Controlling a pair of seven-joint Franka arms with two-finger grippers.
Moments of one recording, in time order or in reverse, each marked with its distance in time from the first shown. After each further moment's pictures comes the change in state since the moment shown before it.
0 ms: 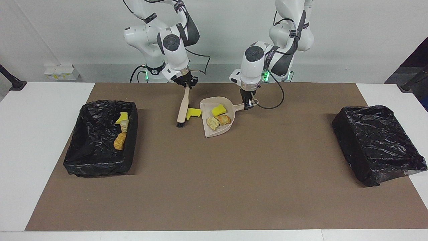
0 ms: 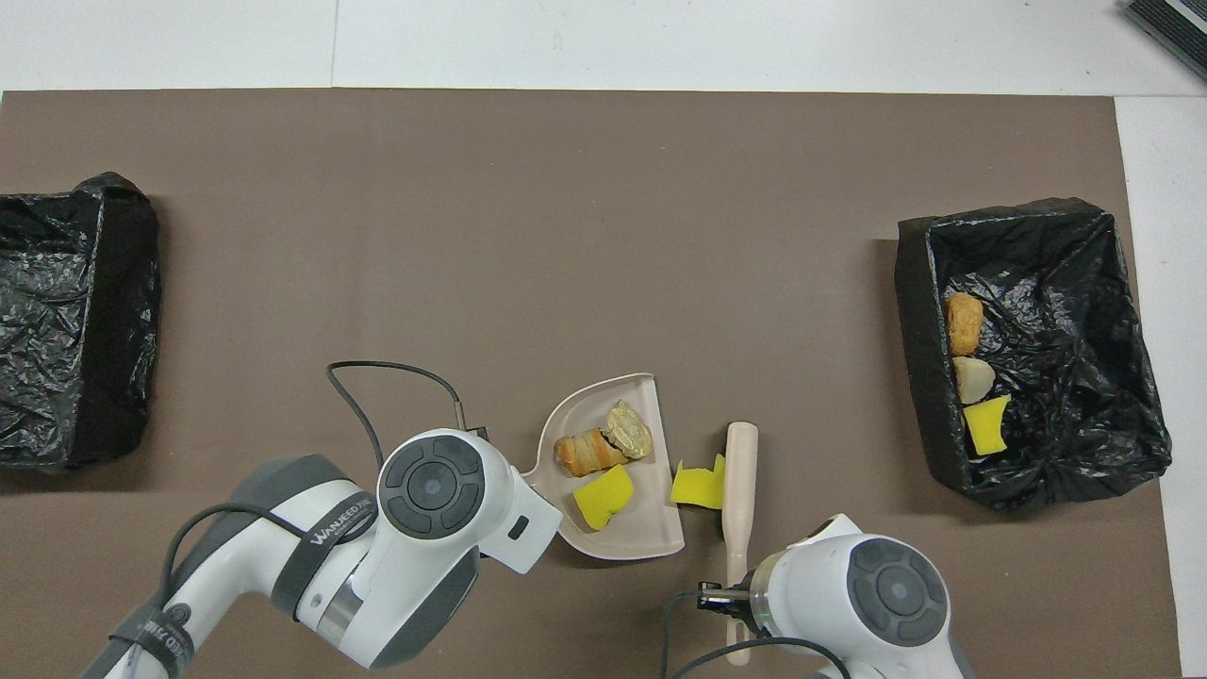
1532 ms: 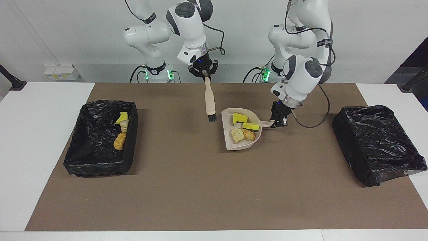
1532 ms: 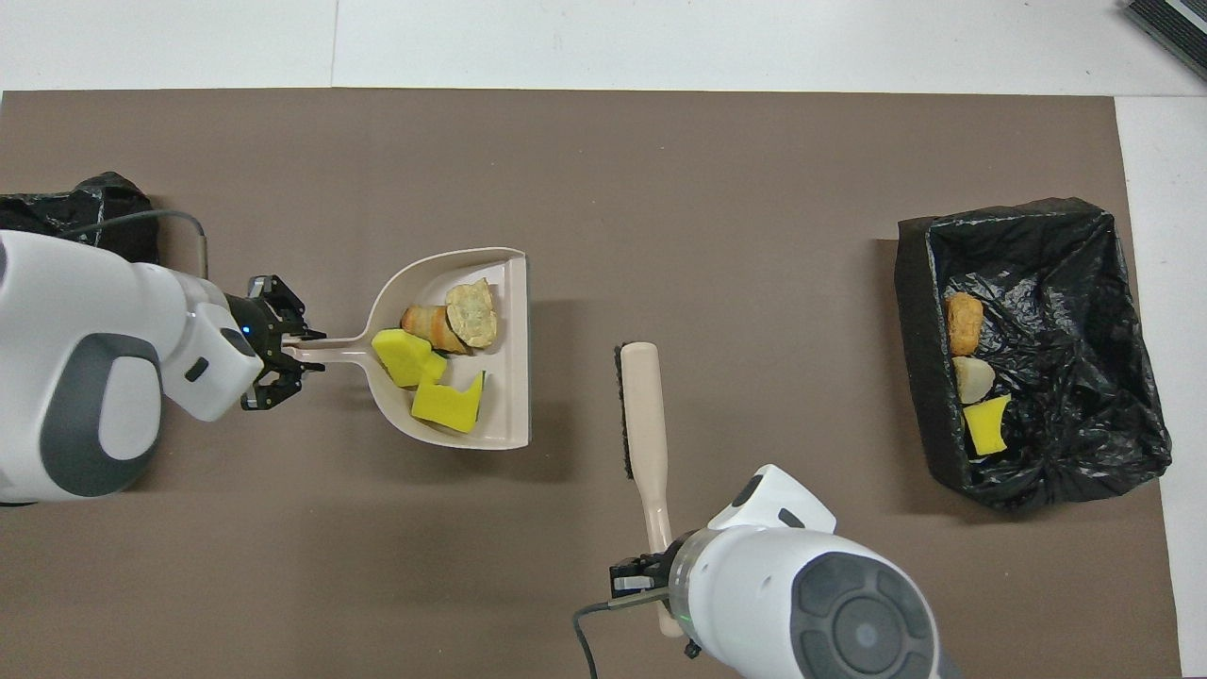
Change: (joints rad) left arm 0.520 0.047 0.020 0.265 -0.229 -0.172 0.822; right arm -0.014 0.018 0.005 0.317 -0.166 -0.145 0.057
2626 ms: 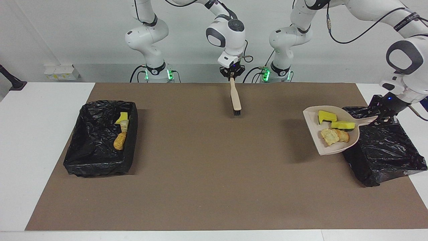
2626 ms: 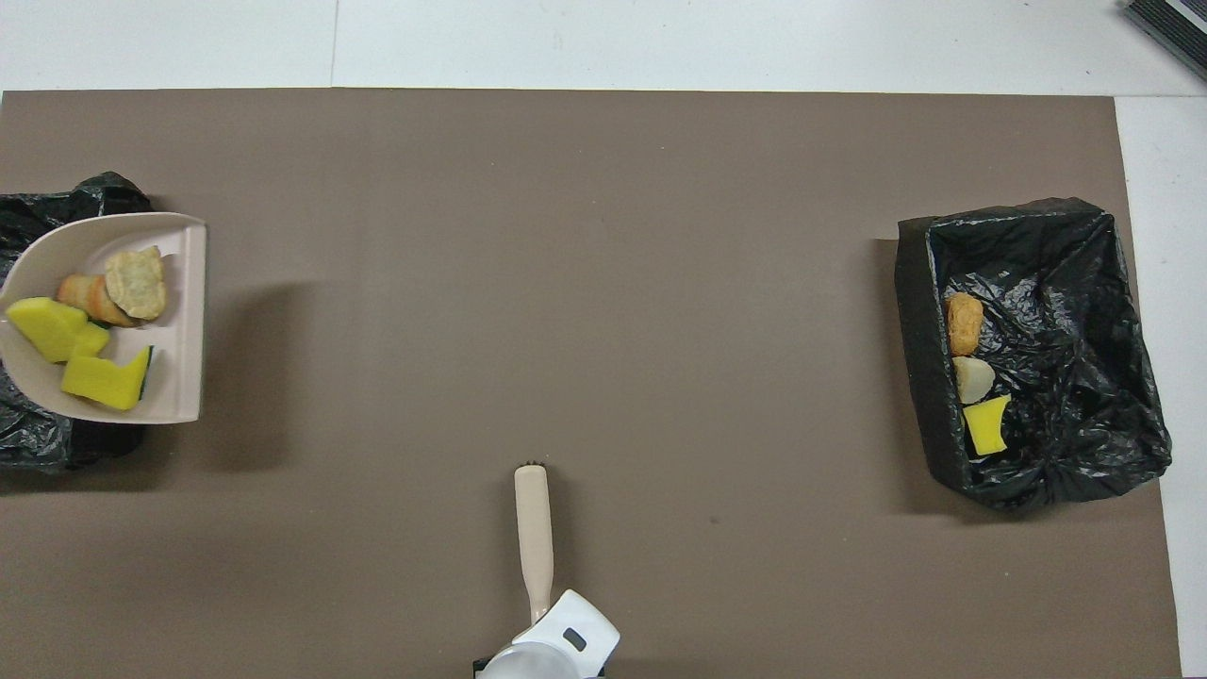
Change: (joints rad) left arm 0.520 0.212 0.011 0.506 0.266 -0.296 0.379; right arm 0.380 0.323 0.019 -0.021 -0.161 0.248 0.458
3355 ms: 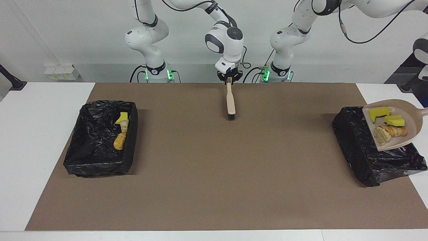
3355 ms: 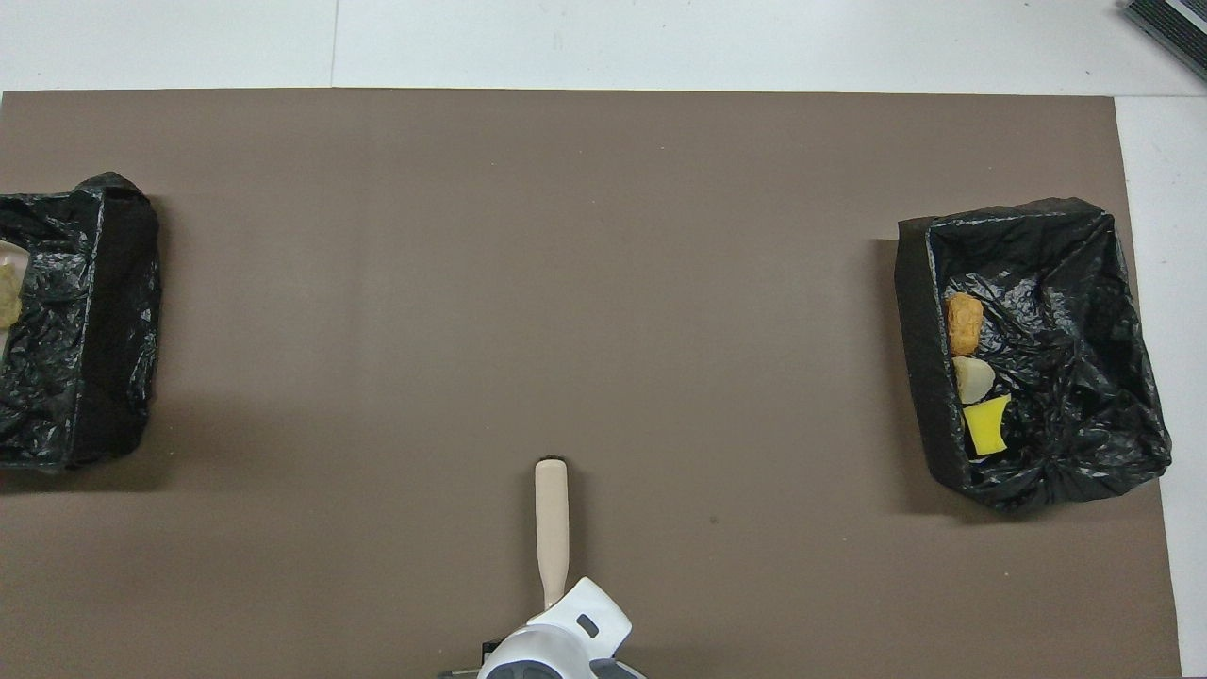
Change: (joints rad) left arm -0.004 0.062 -0.023 0.090 0.625 0.155 -0.112; right arm -0.024 0.014 -0.005 -0.005 -0.004 0.010 0.031
